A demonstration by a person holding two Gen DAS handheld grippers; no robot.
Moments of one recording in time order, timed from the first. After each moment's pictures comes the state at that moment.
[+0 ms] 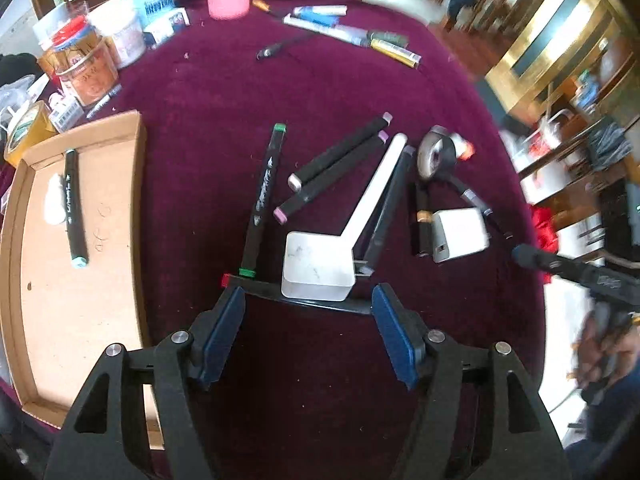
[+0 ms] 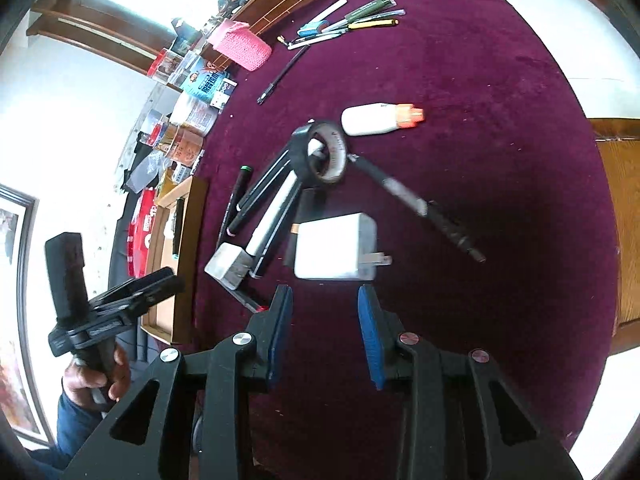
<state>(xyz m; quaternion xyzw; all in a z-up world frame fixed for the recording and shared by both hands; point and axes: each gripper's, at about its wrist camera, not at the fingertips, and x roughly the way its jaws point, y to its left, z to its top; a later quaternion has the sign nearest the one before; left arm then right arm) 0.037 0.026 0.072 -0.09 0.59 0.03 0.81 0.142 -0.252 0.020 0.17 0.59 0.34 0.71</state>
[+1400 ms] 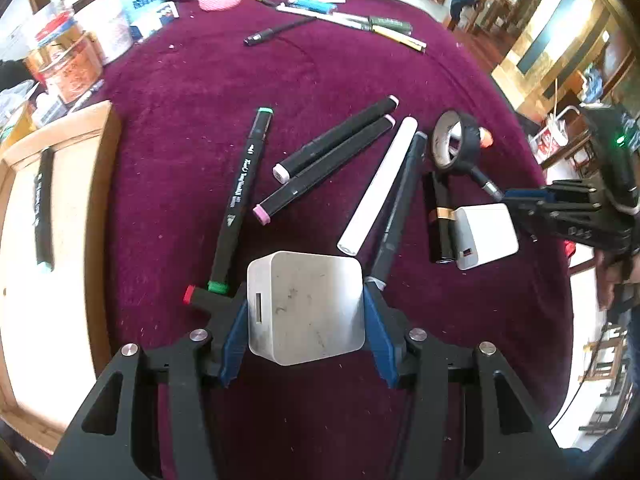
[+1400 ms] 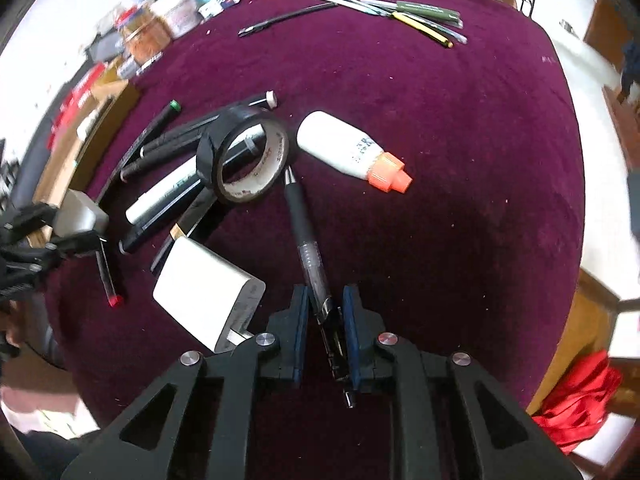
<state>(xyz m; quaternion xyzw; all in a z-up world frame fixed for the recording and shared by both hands) 0.033 0.008 0.042 -0.09 0.56 0.03 0.82 0.192 -0.210 -0.003 -0.15 0.57 0.35 0.73</state>
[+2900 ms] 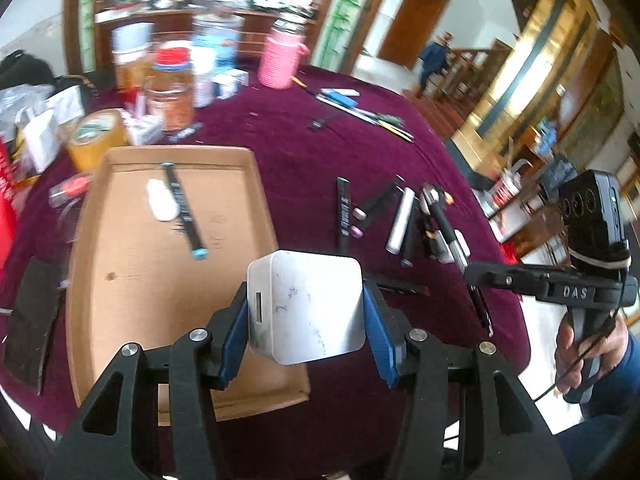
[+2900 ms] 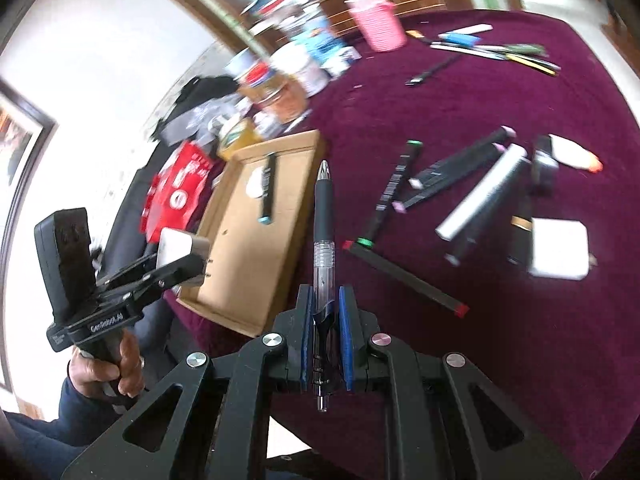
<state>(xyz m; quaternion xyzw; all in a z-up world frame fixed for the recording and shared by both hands) -0.080 0.158 0.129 -0.15 0.45 -0.01 0.88 0.032 -0.064 0.094 0.08 0.54 0.42 0.72</state>
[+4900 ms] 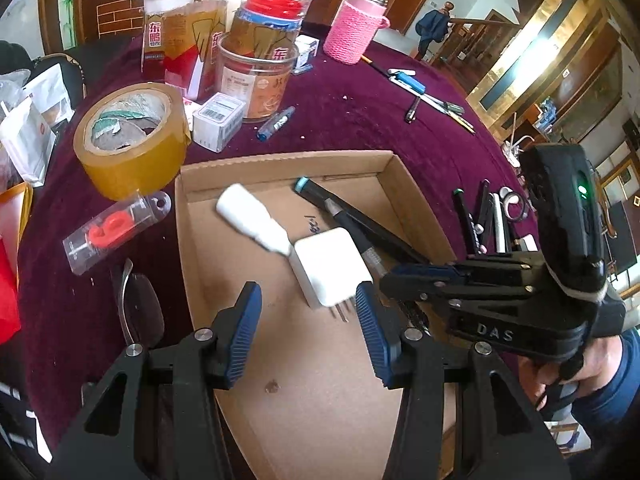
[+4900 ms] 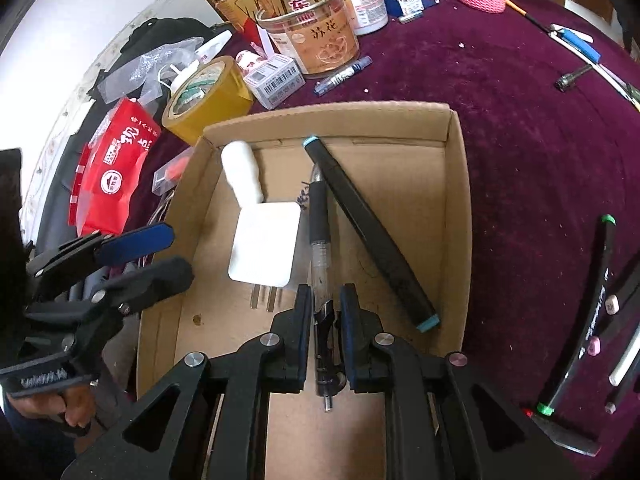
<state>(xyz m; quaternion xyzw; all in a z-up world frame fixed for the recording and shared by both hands) 0.001 0.336 0.059 -0.14 0.51 -0.08 0.84 0.074 0.183 0.023 -0.01 0.60 0.33 0.73</state>
